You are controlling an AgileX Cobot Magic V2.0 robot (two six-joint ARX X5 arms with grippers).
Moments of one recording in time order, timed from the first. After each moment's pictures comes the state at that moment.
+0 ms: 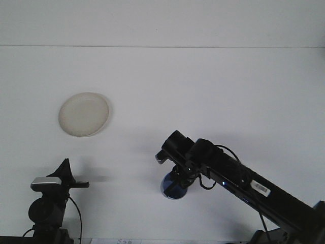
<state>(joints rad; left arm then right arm) -0.02 0.00 0.03 -0.01 -0.08 0.02 0.86 1.56 1.40 -1.24 -0.08 0.13</state>
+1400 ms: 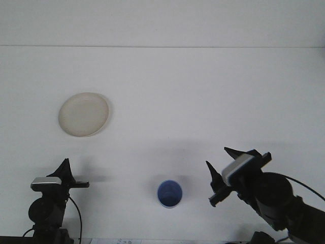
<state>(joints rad) -0.02 0.00 0.03 -0.01 -0.08 0.02 0.96 0.70 1.09 -0.80 0.34 0.09</state>
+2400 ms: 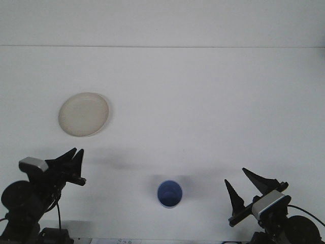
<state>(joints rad) -0.07 0.43 0.65 -0.33 0.35 -0.24 0.96 0.19 0.65 -0.64 0.40 0.08</state>
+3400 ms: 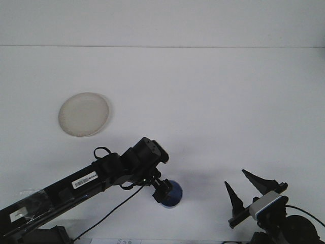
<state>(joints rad) -0.92 1.47 1.23 -0.68 0.22 -0.13 0.96 0.19 0.65 -0.69 0.40 0.06</state>
